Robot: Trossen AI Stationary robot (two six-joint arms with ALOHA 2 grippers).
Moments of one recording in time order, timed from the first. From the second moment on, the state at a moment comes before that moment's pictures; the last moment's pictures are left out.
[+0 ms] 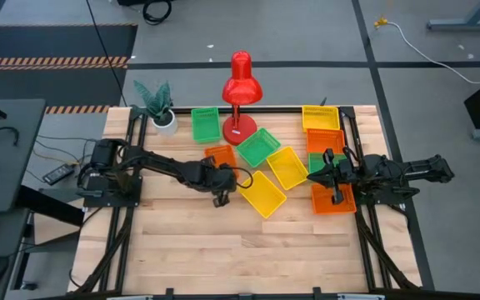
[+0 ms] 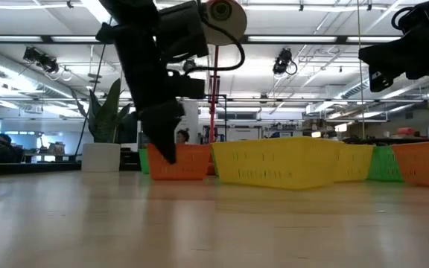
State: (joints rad) left arm -0.08 1.81 1.10 -0.56 -0.35 -0.30; right arm 0.10 0.01 0.01 0.07 0.06 0.05
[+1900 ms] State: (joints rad) left arm -0.59 1.30 0.92 -1.34 -0.05 -0.88; right arm 0.10 0.01 0.01 0.08 0.06 0.05
